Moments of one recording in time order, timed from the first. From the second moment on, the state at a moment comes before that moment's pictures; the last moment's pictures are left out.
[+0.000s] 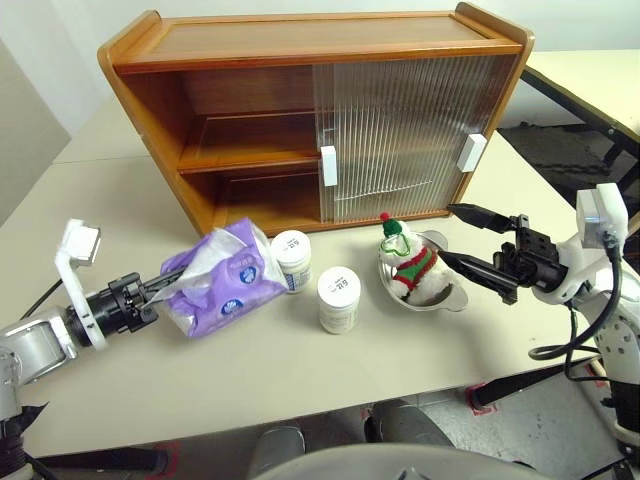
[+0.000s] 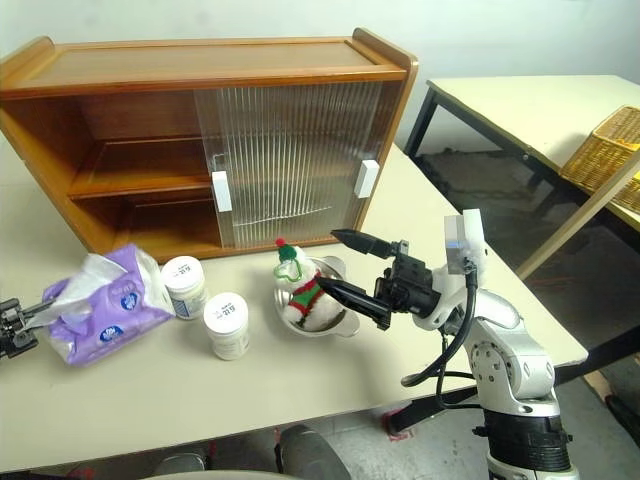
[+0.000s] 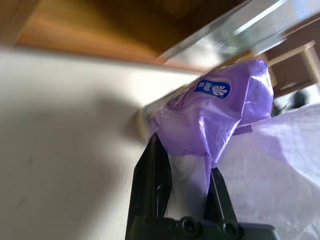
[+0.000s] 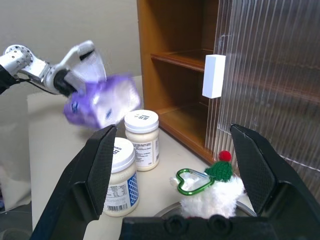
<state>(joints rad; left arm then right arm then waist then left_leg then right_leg) 0.07 0.75 0.67 -0.15 -1.06 1.19 -0.80 -0.10 -0.58 -0.20 -0.25 0.75 0.31 1.14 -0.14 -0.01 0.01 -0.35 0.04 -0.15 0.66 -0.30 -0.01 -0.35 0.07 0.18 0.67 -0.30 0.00</state>
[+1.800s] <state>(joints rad) -0.63 0.39 0.44 -0.14 -1.20 0.82 0.33 -0.07 -0.56 -0.17 -0.27 0.75 0.32 1.12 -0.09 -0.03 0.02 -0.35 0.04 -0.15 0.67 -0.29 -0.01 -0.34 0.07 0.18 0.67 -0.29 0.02</state>
